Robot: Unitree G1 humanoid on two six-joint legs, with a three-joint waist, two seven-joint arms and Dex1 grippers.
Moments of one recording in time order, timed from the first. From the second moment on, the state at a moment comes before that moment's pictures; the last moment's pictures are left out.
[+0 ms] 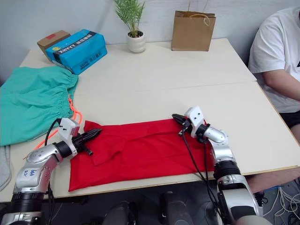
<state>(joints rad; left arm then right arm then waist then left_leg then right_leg) -0.14 0.57 0.23 0.09 -0.34 0.26 -0.67 -0.58 -0.40 -0.02 0.70 0.17 -0.29 0.82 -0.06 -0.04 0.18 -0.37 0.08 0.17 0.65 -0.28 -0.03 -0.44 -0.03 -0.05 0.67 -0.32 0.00</state>
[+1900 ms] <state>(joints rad) 0.00 0.68 0.27 -0.45 -0.66 0.27 -0.99 -1.17 -0.61 0.16 1.30 -0.22 -0.16 0.99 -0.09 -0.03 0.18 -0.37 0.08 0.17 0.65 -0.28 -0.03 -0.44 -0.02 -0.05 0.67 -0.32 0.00</state>
